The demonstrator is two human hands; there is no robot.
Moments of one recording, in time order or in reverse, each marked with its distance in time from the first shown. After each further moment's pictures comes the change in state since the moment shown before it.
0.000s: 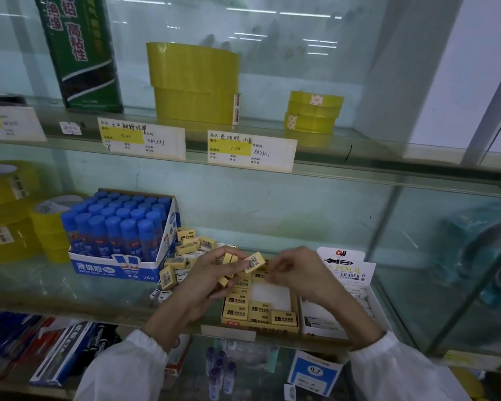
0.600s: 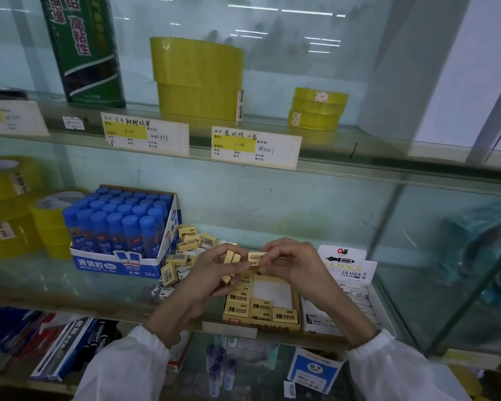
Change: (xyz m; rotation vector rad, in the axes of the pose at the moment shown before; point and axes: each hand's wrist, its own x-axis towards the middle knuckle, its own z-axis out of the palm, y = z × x) left_hand -0.001 -0.001 0.000 0.054 0.012 0.025; right_hand 0.001 0.000 0.013 0.374 0.110 -0.164
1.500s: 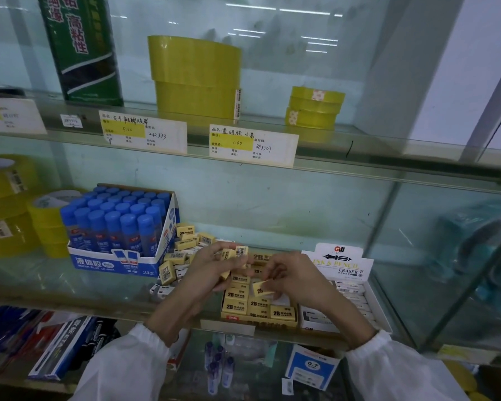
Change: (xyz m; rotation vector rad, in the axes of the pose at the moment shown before) left_hand 0.001 -0.001 0.003 -0.007 0.061 0.036; right_hand -0.005 0.005 -0.003 -0.295 -0.207 0.187
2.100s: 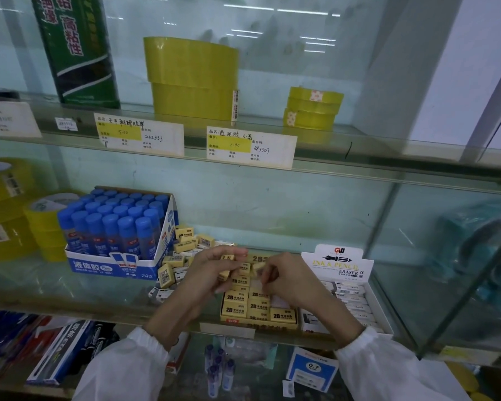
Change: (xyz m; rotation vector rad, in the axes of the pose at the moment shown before) left_hand 0.010 -0.009 -0.006 -0.044 0.032 -0.006; right_hand 0.010 -0.009 0.008 -0.311 0.058 0.041
